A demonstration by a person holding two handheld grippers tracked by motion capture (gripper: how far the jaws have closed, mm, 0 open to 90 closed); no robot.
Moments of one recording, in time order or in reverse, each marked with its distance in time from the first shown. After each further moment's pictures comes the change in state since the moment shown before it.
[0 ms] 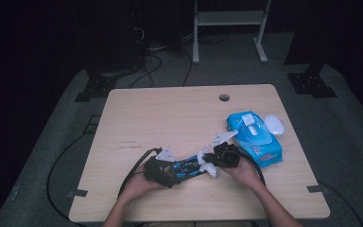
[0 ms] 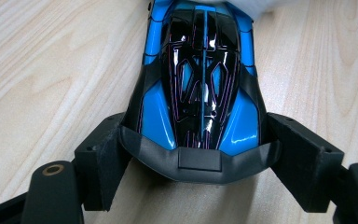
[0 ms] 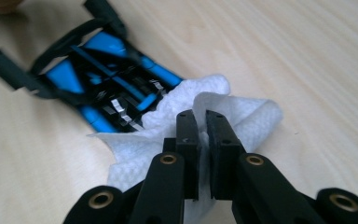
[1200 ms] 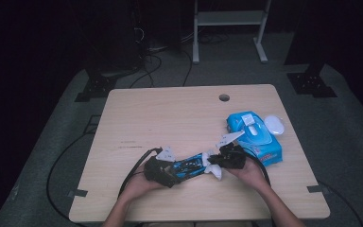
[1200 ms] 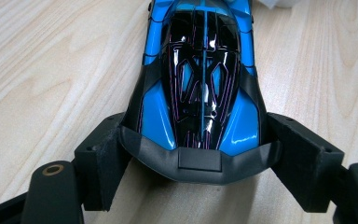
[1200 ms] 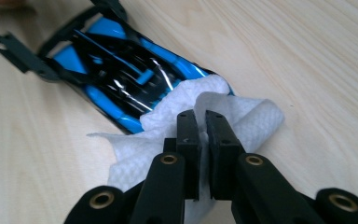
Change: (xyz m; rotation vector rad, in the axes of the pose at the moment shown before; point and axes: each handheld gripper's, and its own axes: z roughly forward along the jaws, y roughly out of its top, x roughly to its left) left arm 0.001 0.000 0.001 0.001 0.000 0.009; right arm -0.007 -0.012 -0.010 -0.002 0.031 0.042
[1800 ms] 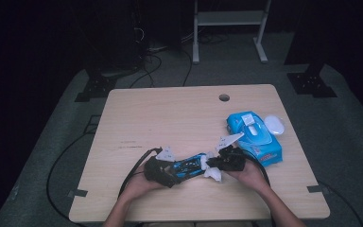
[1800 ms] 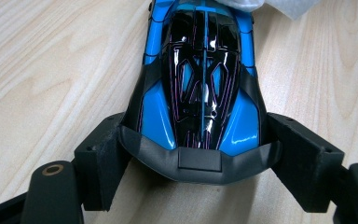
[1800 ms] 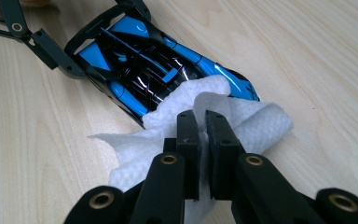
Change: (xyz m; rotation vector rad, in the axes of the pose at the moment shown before) left arm 0.000 0.000 0.000 0.000 -0.001 -0.004; right arm 0.006 -0.001 -0.001 0.010 0.029 -0.020
